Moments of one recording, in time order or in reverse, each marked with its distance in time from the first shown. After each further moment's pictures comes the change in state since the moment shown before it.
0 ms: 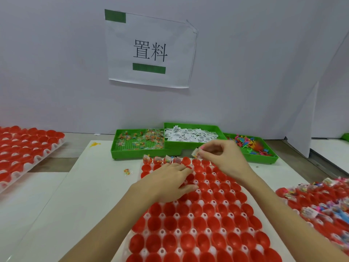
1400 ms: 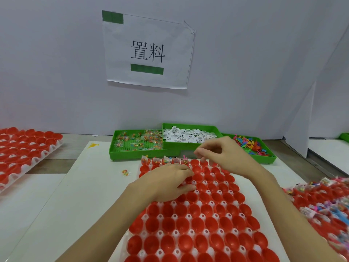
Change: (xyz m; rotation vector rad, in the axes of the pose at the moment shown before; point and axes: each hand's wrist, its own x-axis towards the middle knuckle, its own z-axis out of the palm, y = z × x) left_hand -0.001 0.003 -0.012 -0.020 0.017 0.055; right_hand 0.005 -0.019 -0.020 -0.197 -0.237 -0.076
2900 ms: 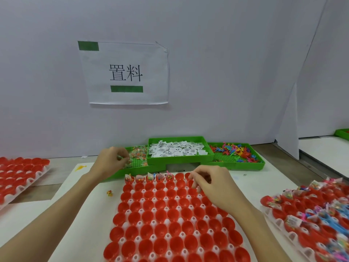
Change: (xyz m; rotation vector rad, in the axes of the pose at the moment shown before) left_hand 0.016 -0.149 -0.013 -0.222 0.552 -0.485; right_hand -0.045 0.022 0.014 0.077 0.212 0.089
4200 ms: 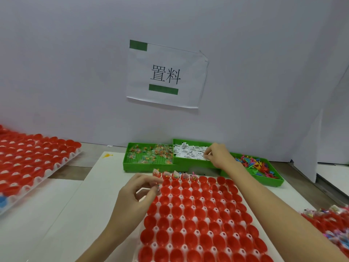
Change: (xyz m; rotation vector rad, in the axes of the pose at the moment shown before) left_hand -0.169 0.059 -0.018 -0.931 0.226 -0.044; right_hand 0.144 0.005 0.036 -0.573 -0.138 0.094
